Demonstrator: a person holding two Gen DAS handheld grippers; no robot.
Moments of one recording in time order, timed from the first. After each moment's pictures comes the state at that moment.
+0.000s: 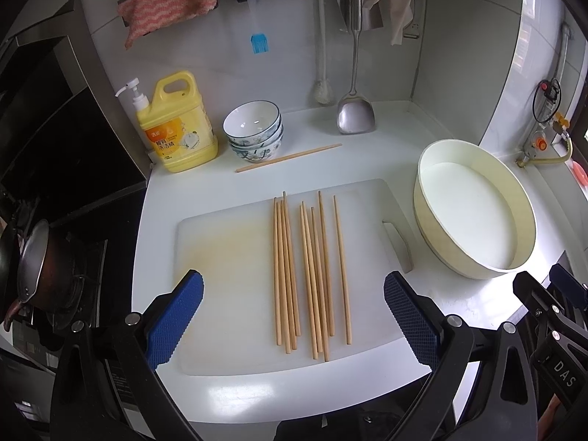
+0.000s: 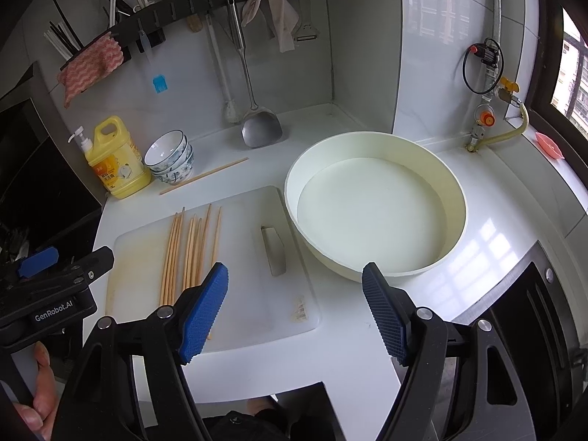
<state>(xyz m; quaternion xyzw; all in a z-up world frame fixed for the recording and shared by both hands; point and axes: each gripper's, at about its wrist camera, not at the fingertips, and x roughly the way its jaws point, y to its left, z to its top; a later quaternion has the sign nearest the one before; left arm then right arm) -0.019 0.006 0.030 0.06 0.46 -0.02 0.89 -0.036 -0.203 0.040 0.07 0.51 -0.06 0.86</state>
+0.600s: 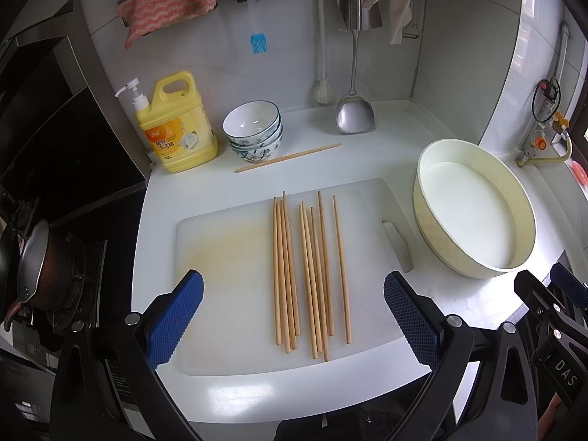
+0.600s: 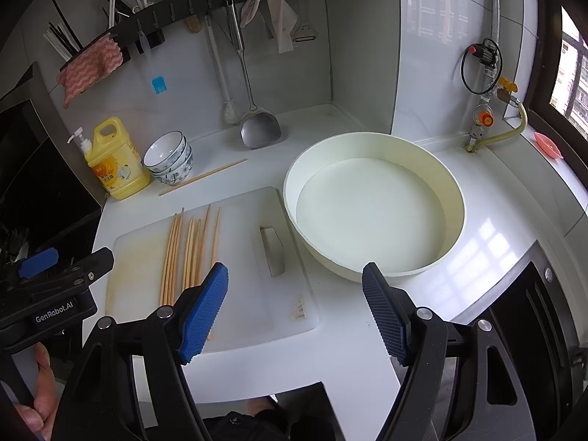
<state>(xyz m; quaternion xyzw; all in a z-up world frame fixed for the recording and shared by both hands) -0.020 0.005 0.029 0.06 0.46 -0.02 0.89 -0.039 -0.203 0.039 0.07 0.50 -0.06 0.86</state>
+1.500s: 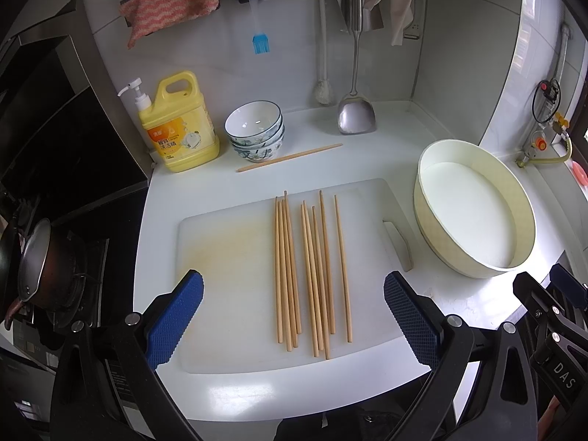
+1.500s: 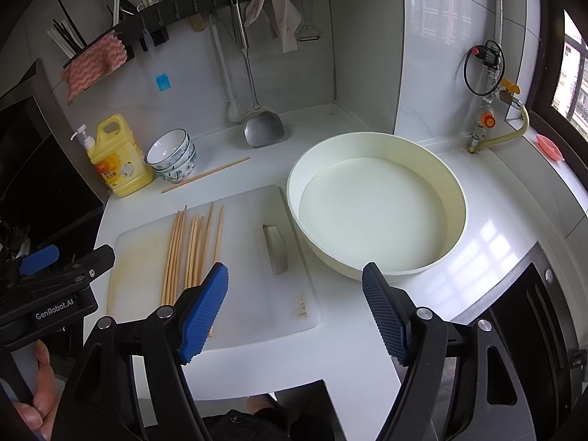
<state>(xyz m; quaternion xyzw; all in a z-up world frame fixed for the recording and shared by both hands) -0.020 0.005 0.029 0.06 0.46 -0.02 0.89 -0.042 -0.201 0.040 0.07 0.50 -0.05 0.86</state>
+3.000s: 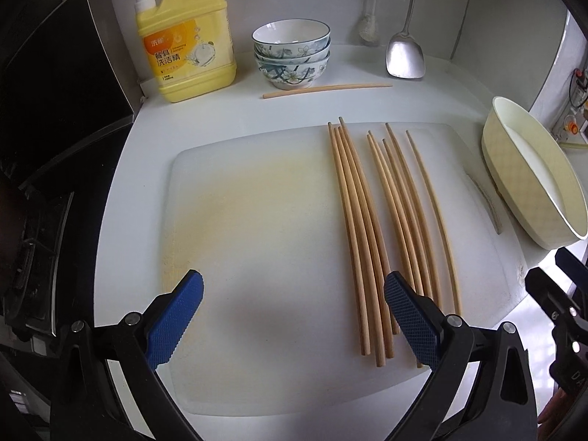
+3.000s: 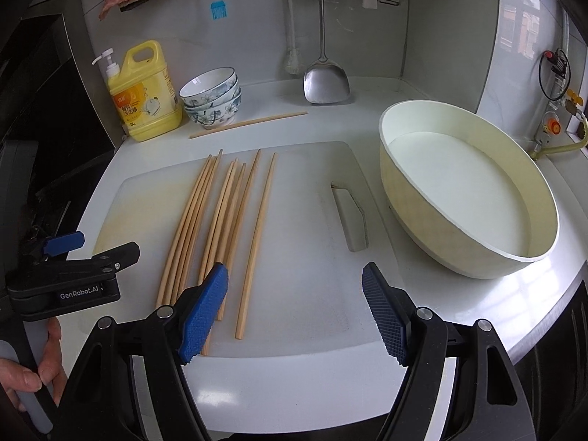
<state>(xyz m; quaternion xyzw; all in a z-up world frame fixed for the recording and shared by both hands) 0.013 0.096 -0.115 0.02 0.50 -0.03 0.87 -0.020 -0.122 -0.090 0.02 0.51 0.02 0.86</state>
